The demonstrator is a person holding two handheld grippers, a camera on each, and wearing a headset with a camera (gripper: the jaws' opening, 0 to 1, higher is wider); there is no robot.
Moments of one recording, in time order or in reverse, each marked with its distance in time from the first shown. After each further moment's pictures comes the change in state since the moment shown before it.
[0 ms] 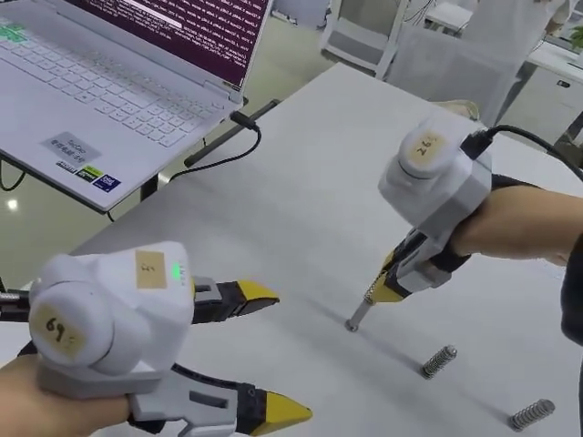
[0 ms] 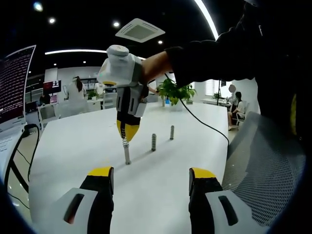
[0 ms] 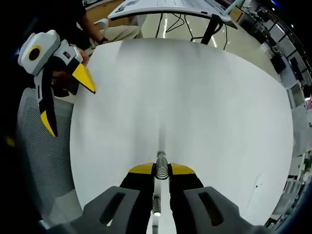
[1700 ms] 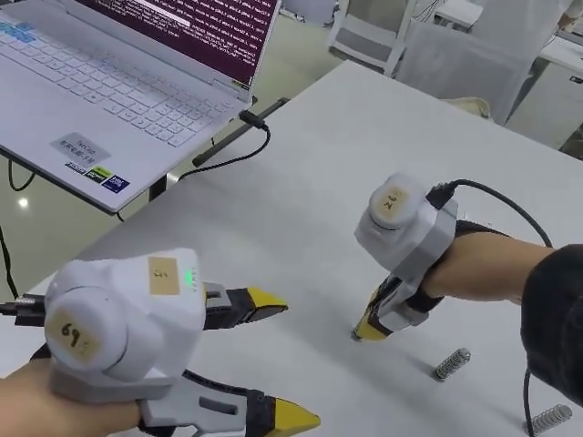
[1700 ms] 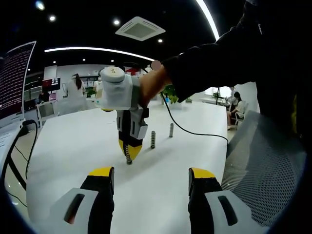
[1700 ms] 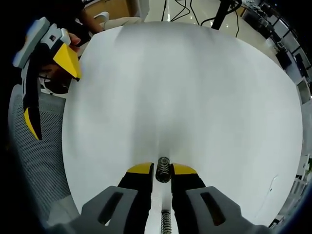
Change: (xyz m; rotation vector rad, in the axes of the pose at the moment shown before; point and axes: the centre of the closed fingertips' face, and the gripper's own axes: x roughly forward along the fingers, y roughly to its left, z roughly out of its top) left arm 0.003 -0.001 -0.006 -0.011 0.014 -0.014; right arm 0.054 0.011 -0.008 0.014 0.037 0.052
